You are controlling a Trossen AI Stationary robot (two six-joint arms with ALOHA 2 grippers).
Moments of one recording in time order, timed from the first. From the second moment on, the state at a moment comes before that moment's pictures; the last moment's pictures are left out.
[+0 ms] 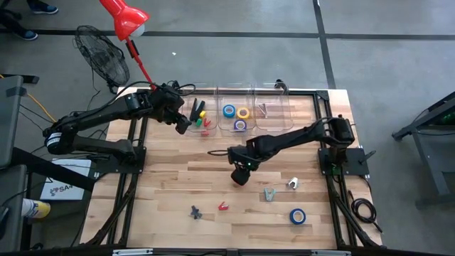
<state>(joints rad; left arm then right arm) 0.46 1.06 1.01 -0.80 0.08 -0.42 0.09 1.92 1.38 -0.78 -0.11 0.81</state>
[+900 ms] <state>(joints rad) 0.46 1.06 1.01 -0.81 0.08 -0.32 0.11 1.97 1.26 -0.60 -0.05 0.99</state>
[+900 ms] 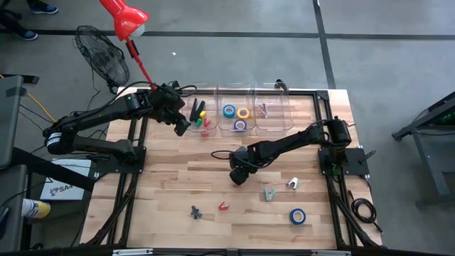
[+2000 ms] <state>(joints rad) 0.46 1.06 1.01 -0.88 0.10 -0.13 -0.06 1.97 1.69 -0.95 -0.02 0.80</state>
